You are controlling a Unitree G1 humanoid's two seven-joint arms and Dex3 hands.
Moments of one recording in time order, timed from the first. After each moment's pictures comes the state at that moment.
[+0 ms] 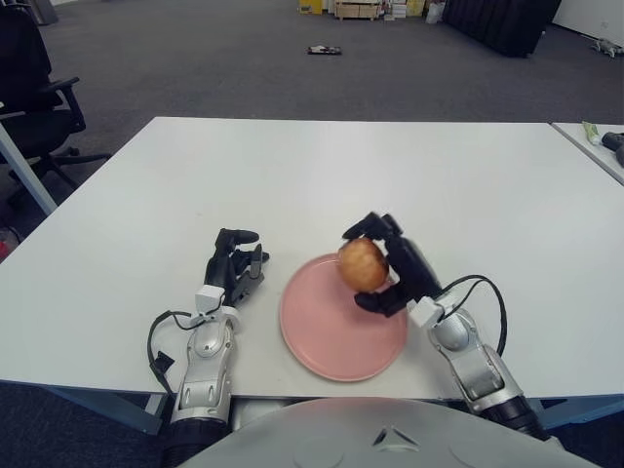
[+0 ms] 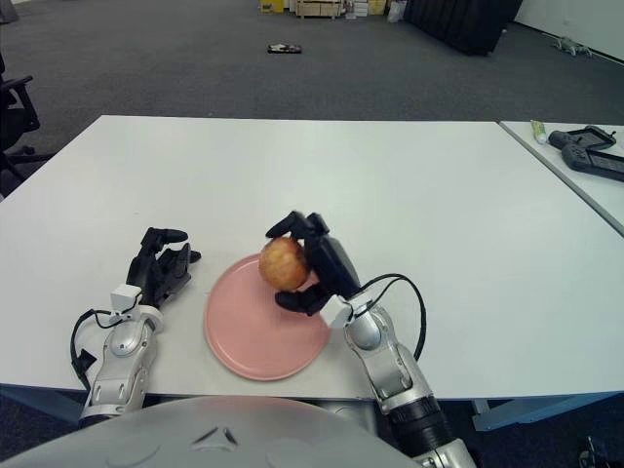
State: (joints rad) left arm 0.25 -0.03 0.05 0.05 0.02 -0.19 0.05; right arm 0.14 -0.20 0.34 -0.03 -0.46 -0.47 -0.01
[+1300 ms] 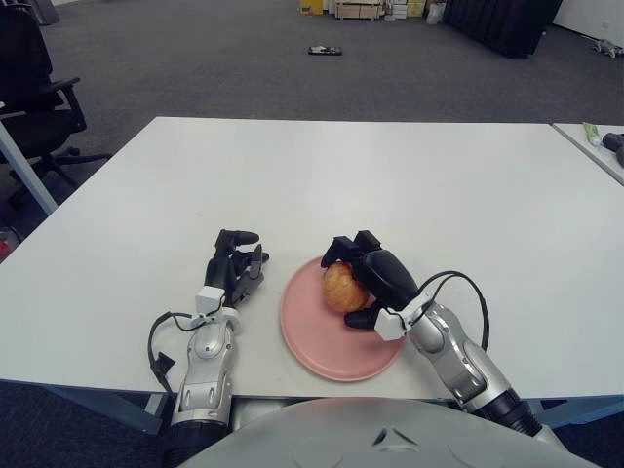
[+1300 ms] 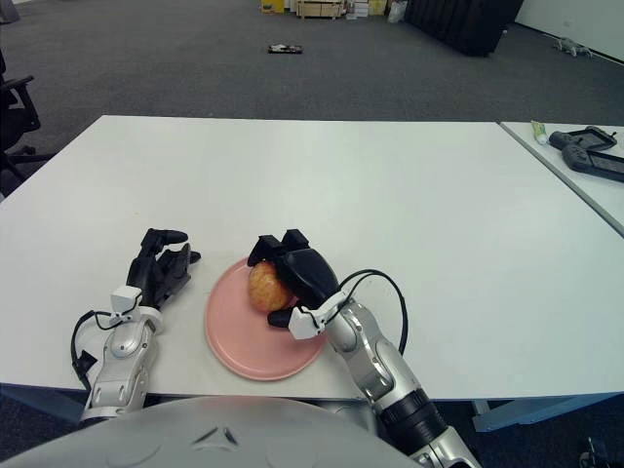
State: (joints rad) left arm 0.26 -0.04 0.04 0.03 0.01 -0.18 0.06; right arm 0.10 -0.25 0.47 -0.09 -0.74 -0.25 0.05
